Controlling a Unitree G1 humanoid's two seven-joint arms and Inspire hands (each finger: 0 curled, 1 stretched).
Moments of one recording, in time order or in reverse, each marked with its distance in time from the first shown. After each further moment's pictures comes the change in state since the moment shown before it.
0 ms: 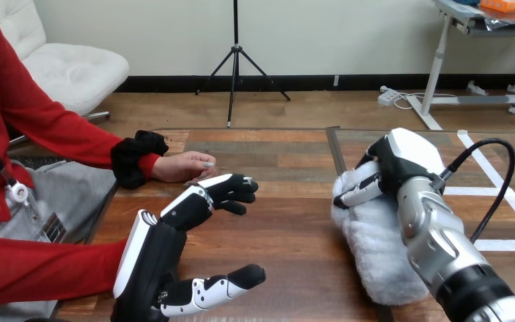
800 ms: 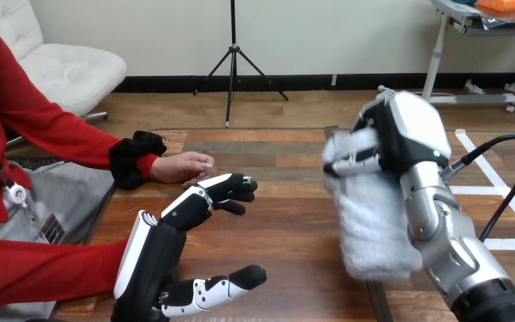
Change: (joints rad) left arm -0.001 0.003 0.010 0.008 0.042 -0.006 0.029; right arm 0.087 -0.031 -0.072 -0.188 0.002 -0.220 -0.133
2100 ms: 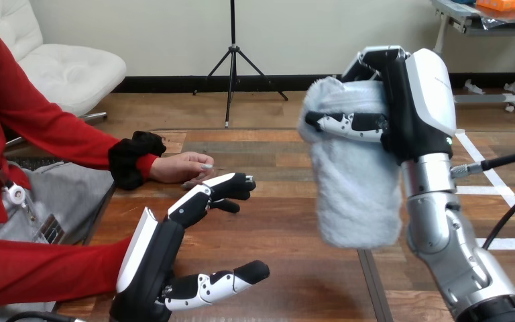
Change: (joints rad) left arm 0.008 0.019 0.073 -0.064 0.237 0.094 0.138; right arm 0.072 0.026 -0.086 -0.076 0.042 -0.452 -0.241
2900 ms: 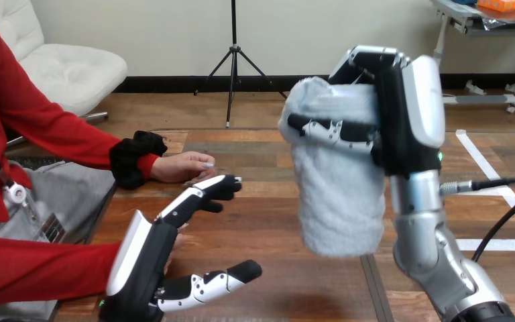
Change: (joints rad) left arm 0.061 0.035 0.032 -0.116 0.138 0.113 0.121; right arm -0.001 0.032 0.005 0.158 -0.079 -0.303 -0.186
